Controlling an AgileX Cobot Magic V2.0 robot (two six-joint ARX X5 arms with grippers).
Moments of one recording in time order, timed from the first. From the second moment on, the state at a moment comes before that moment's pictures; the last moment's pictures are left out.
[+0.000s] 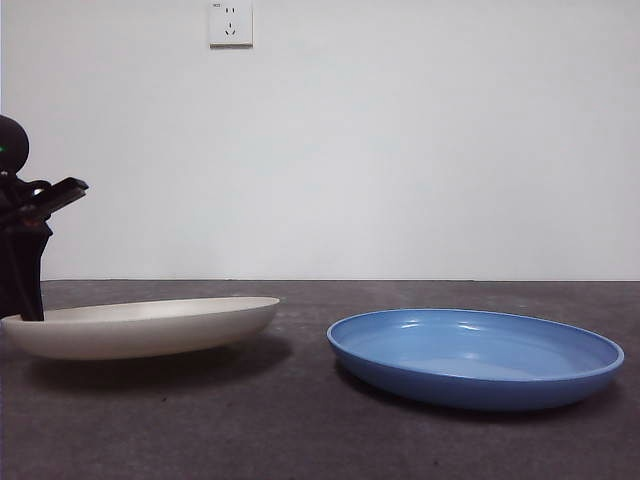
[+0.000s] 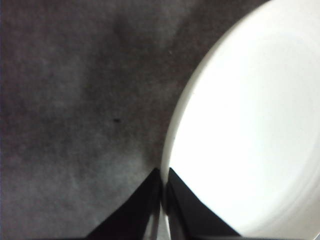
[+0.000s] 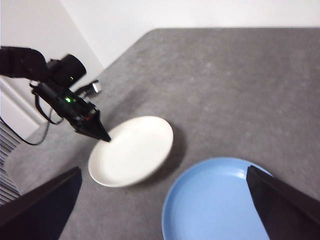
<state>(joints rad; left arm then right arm) 0.02 1.82 1.22 -0.91 0.49 -0.03 0.19 0.71 0.93 -0.63 -0.58 0.18</state>
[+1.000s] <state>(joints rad) -0.58 1.99 1.66 -0.90 0.42 -0.26 0.19 0.53 1.13 -1.03 -0.36 0.10</state>
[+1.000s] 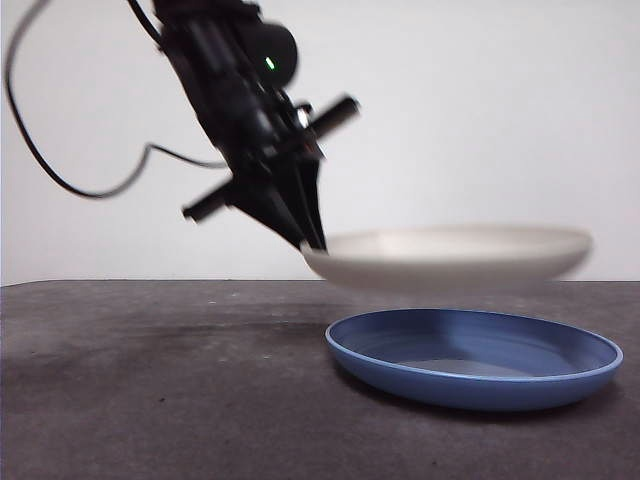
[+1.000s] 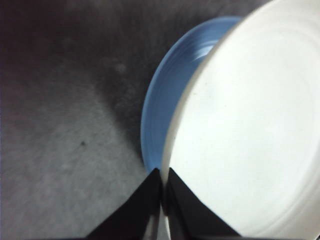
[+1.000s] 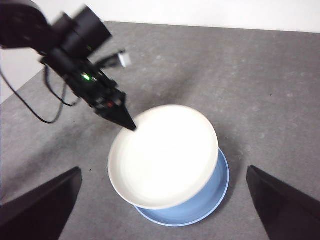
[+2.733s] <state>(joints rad) -0.61 2.17 2.20 -1.33 0.42 -0.19 0.19 0.52 1.13 -1.04 -0.36 0.08</state>
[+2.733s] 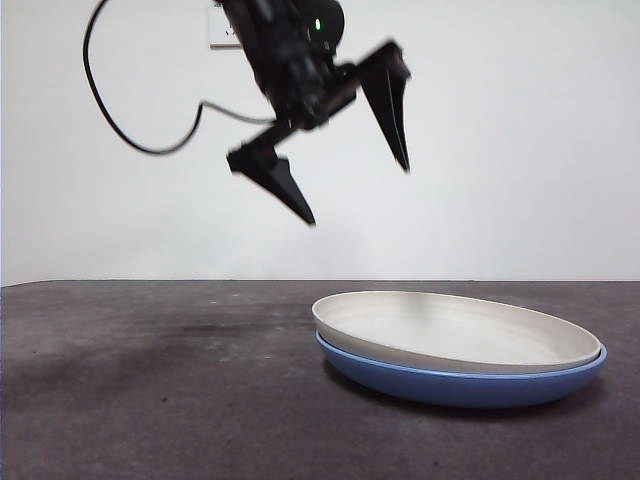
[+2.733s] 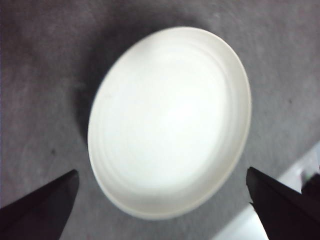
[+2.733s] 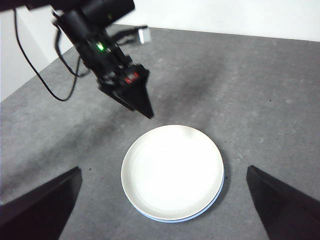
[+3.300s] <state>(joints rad) -0.71 1.79 2.26 -1.42 0.27 -0.09 0.25 0.52 1.13 -1.04 -0.34 0.08</state>
